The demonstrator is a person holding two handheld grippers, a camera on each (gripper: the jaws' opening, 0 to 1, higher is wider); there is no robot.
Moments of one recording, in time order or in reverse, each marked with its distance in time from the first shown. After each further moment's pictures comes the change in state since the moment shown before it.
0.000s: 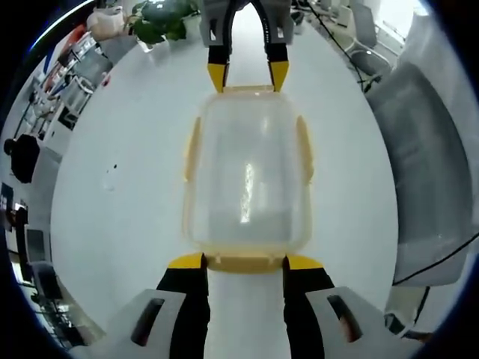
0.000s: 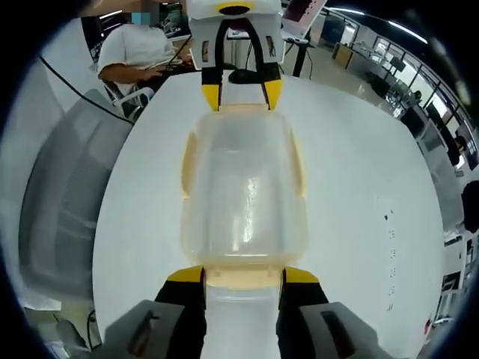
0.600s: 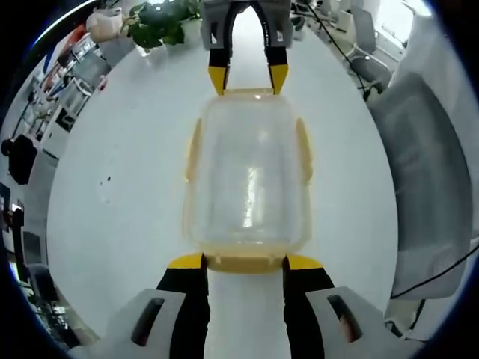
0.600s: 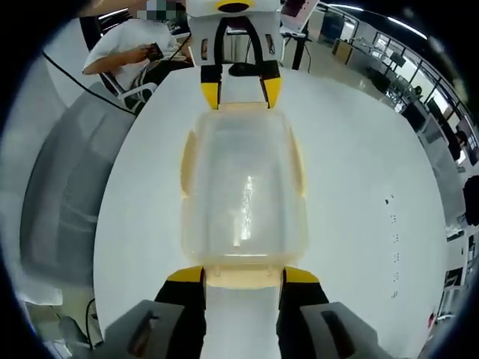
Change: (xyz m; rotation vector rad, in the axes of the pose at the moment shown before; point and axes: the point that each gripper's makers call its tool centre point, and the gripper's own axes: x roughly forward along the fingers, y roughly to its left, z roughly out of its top) left arm 0.014 -0.002 0.023 -0.003 -0.023 -0.017; right arm -0.005 0.000 -0.026 0.011 0.020 0.017
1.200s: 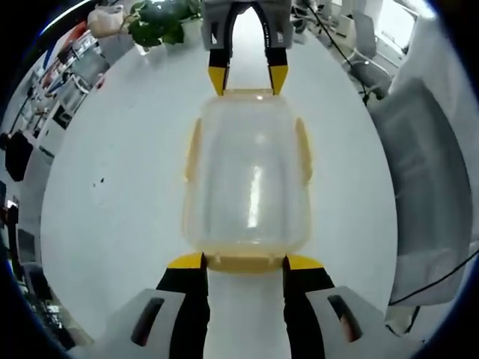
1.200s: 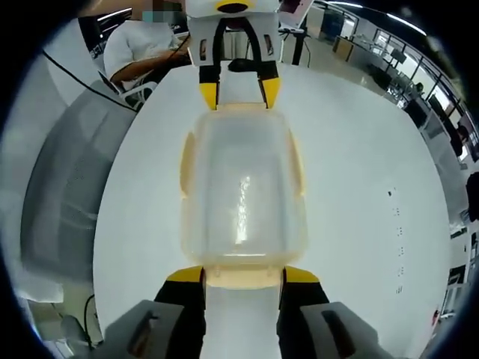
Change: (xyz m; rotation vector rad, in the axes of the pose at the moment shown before) left arm 0.013 -0.001 0.003 -0.018 -0.013 -0.028; right arm 0.006 -0.001 -0.011 0.010 0.005 0.019
